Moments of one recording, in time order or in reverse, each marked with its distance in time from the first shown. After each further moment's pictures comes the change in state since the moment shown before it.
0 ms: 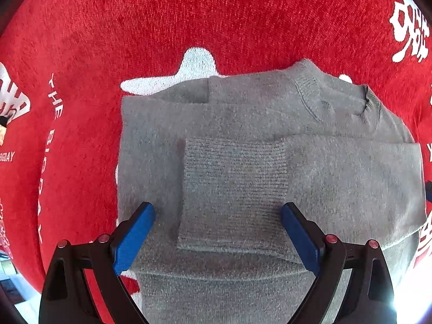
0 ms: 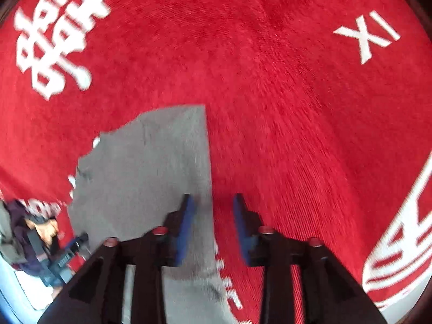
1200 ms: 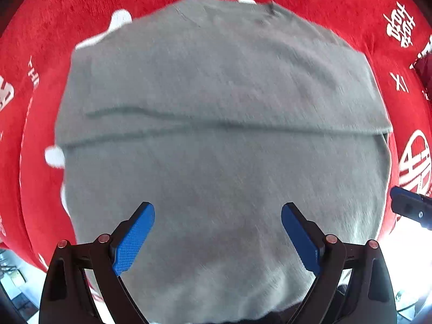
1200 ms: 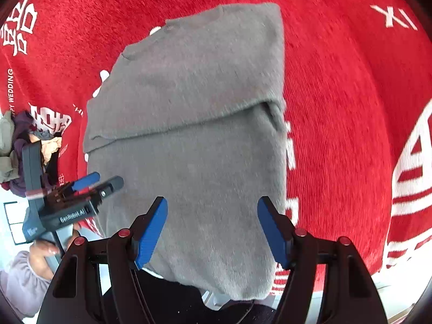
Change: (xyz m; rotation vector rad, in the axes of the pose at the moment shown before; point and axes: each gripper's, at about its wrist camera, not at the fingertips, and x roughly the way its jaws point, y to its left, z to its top) left arm -0.080 -0.158 -0.144 0.103 0.159 -0.074; right arm -0.015 0.041 -0.119 -0.240 0.196 0.065
